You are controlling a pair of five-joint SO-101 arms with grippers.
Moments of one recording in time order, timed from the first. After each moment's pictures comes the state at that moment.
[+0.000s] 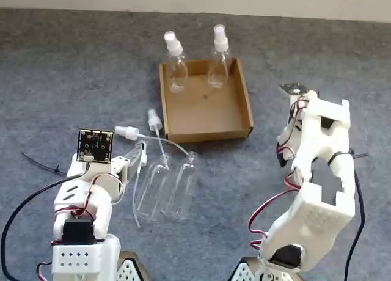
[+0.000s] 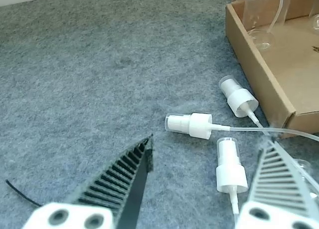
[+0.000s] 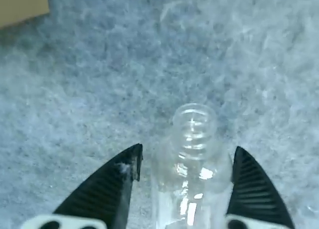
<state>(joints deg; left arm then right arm) -7.8 -94.1 88.6 44.1 -3.6 12.6 17.9 4.9 78.5 33.4</state>
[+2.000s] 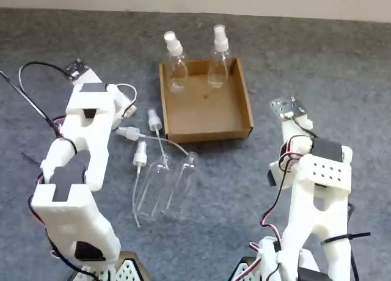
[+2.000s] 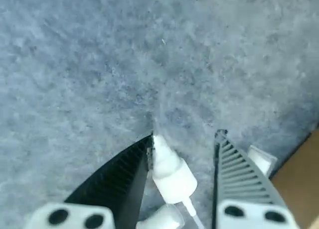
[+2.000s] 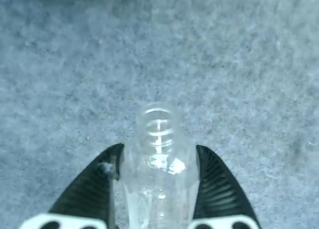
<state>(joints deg) -7.3 16.5 10.2 56.7 49.1 9.1 -33.1 41.5 75.8 34.5</state>
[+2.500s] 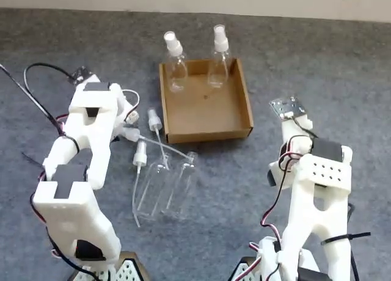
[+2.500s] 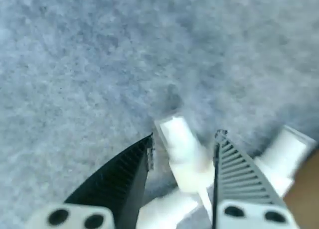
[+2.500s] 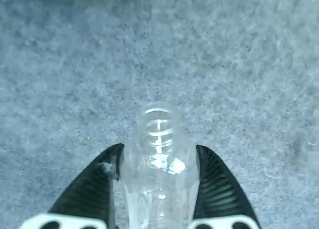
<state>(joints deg) -7.0 17.3 8.6 65.0 49.5 9.1 -33.1 41.5 75.8 34.5</state>
